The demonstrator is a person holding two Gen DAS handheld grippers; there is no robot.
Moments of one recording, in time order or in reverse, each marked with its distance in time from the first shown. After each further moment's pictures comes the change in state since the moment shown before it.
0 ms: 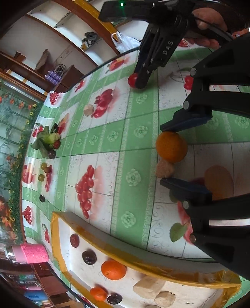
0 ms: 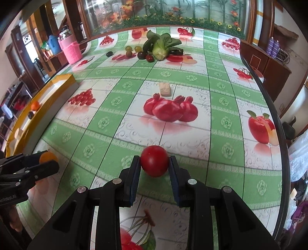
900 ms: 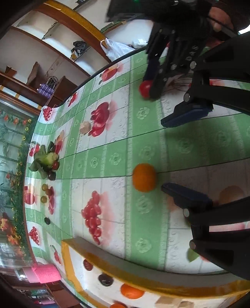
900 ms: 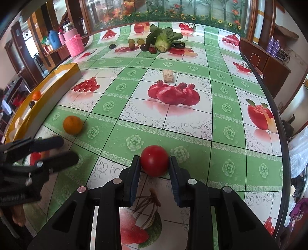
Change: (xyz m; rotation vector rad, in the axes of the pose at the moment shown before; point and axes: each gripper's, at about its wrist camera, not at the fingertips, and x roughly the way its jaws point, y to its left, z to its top) left arm 0.010 -0.027 0.014 0.088 -0.013 -0.042; right arm -0.006 0.006 -0.020 -0.012 0.021 -0.012
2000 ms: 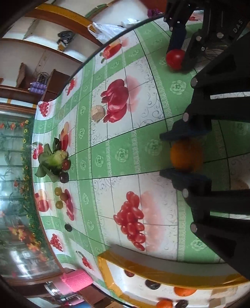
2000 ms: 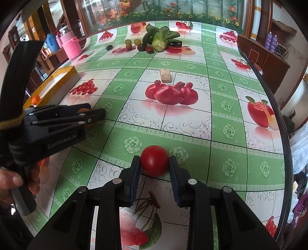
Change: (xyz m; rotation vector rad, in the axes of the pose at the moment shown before) left arm 0.037 -0.009 0.034 0.131 -0.041 0.139; right arm 0.002 -0.005 0.003 0.031 0.004 0.010
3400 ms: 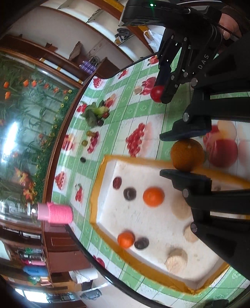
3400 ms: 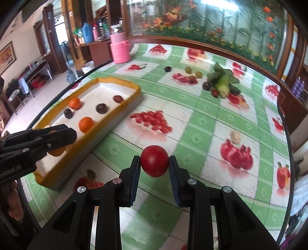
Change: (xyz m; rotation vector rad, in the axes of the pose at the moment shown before) left arm -0.119 0.133 -0.041 -0.348 -0.155 -0.026; right arm -0.016 0.139 0.058 -0.252 -0.089 0.087
